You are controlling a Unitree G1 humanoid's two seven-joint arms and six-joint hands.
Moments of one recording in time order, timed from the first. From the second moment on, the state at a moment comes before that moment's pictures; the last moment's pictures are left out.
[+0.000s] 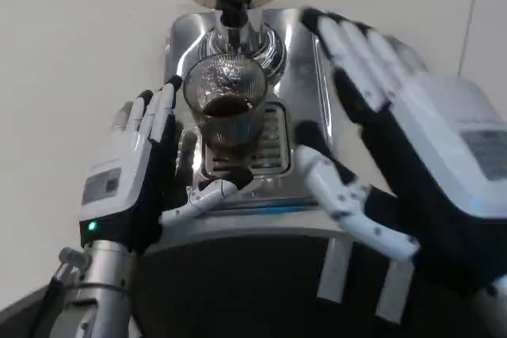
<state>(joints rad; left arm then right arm) -0.33 0.34 -0.17 0.38 0.71 -0.23 0.45 0.03 -0.06 0.25 -1.03 -1.13 0.17 0.54</state>
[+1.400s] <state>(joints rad) -0.57 0.27 -0.17 0.79 0.55 -0.50 0.59 0.30 -0.20 -0.01 -0.83 -1.09 0.03 0.40</state>
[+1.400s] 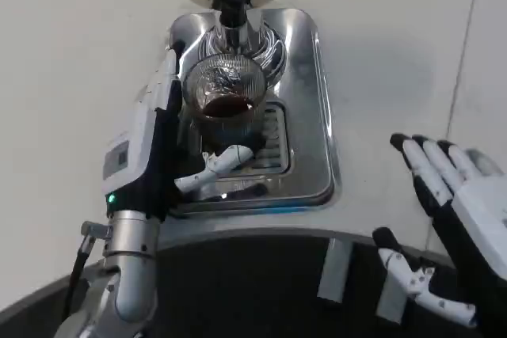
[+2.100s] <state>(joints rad) -0.65 0.23 -0.18 0.90 0.55 -0.53 0.62 0.37 -0.21 -0.02 -0.89 -1.07 0.03 0.40</state>
